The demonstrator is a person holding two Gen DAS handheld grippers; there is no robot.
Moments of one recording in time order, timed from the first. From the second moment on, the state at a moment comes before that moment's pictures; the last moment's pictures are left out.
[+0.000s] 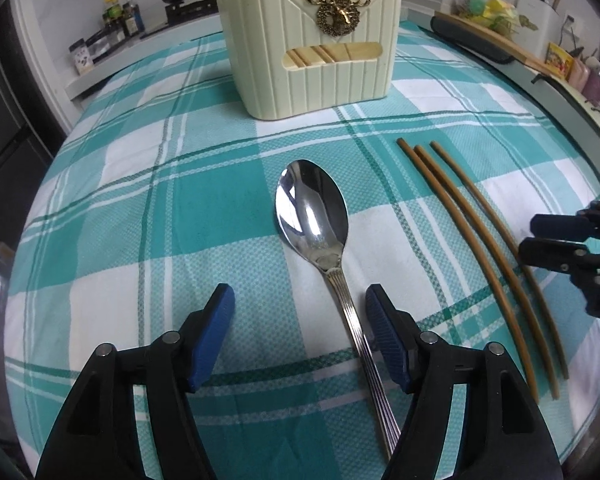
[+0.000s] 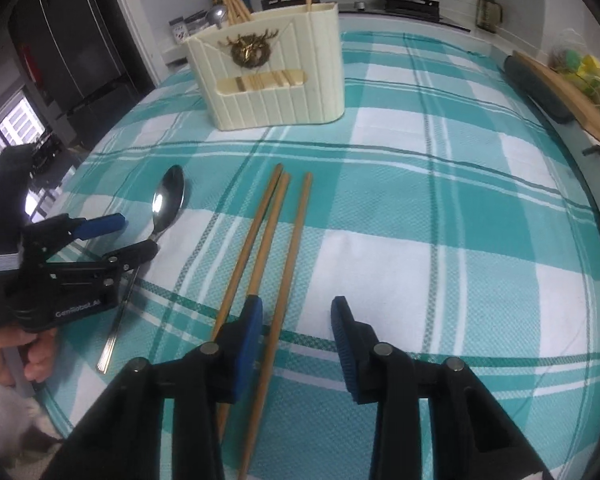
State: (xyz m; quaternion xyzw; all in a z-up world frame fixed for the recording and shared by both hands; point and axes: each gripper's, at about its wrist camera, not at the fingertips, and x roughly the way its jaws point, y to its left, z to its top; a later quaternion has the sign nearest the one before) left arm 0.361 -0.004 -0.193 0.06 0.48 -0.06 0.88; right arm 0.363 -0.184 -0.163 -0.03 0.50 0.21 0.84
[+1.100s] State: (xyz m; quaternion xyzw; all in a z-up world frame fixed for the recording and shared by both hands) left arm 0.372 0.008 -0.134 0.00 0.43 -0.07 0.90; right arm 0.420 -0.169 -0.116 -0.03 0.43 0.22 0.88
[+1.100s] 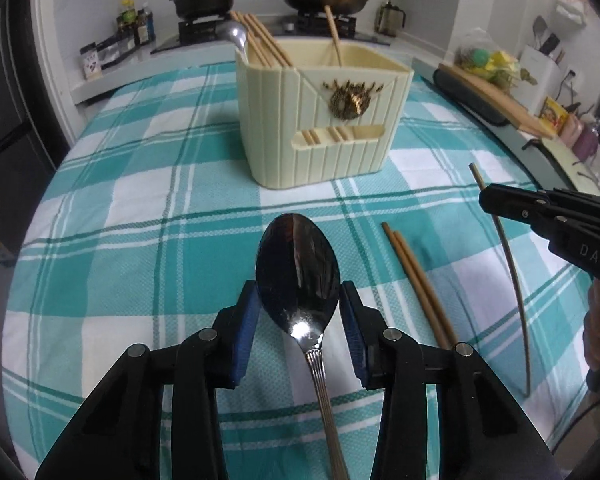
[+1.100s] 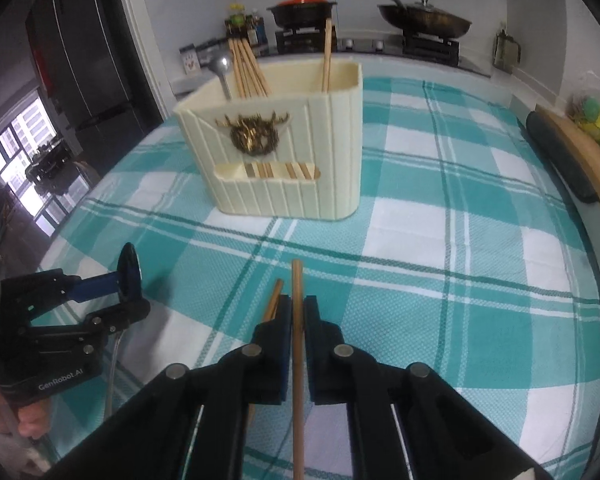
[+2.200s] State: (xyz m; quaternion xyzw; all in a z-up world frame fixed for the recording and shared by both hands) left arm 0.348 0.087 -0.048 -0.11 0.32 -0.07 0.94; right arm 0.340 -0.212 0.024 0.03 0.20 0.21 0.96
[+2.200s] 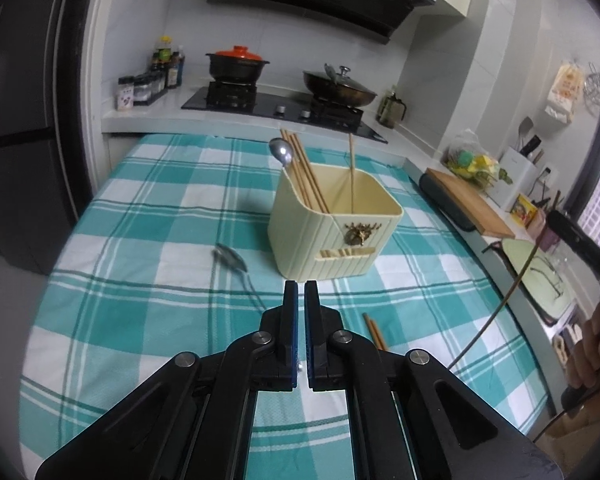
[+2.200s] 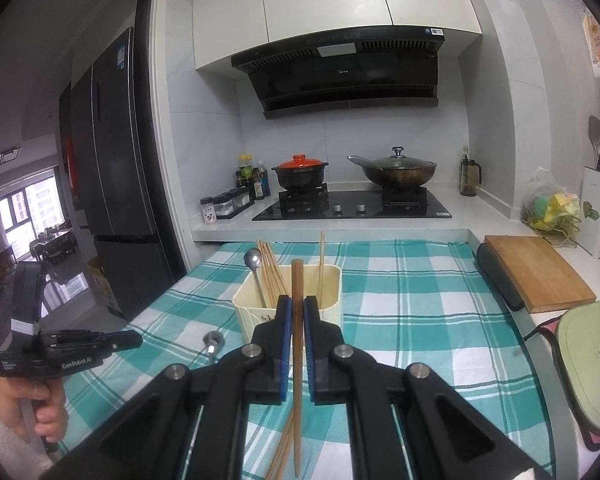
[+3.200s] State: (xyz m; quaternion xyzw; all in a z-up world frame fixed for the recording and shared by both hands) left arm 0.507 0.039 -0.200 0.08 0.46 -0.04 0.88; right arm 0.359 -0.252 -0.004 0.05 0.24 0.20 0.95
